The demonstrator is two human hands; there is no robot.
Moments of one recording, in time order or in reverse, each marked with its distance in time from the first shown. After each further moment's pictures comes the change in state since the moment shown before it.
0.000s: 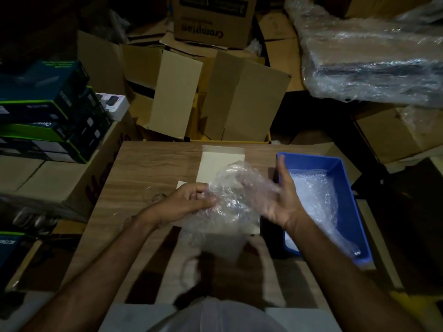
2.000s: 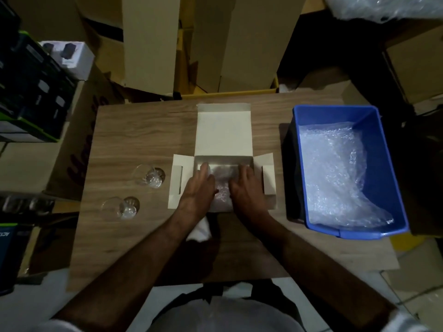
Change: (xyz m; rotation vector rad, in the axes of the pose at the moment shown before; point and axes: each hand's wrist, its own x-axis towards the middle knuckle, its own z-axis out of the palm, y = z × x) left_hand 0.087 -0.140 0.024 1.037 0.252 -0.143; right_hand 0.108 0.122 -0.073 -2.342 0.512 -0.198
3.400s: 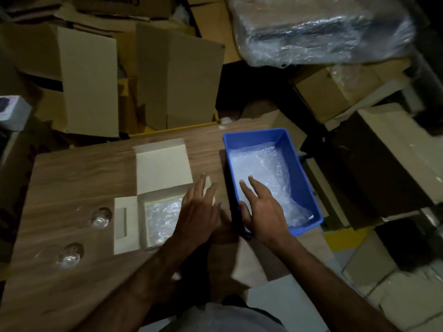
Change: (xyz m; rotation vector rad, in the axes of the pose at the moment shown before) left_hand -0.004 0.132 -0.002 -0.022 0.303 0.333; right_hand -0.104 0.135 -0.067 0.258 0.390 0.209
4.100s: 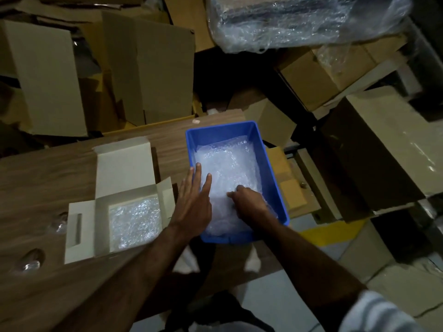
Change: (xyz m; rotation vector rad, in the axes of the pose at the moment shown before) left_hand 0.051 0.075 0.057 -0.022 -0.118 -0.010; right_hand 0.043 0.110 0.009 -0.264 -0.604 -0.027
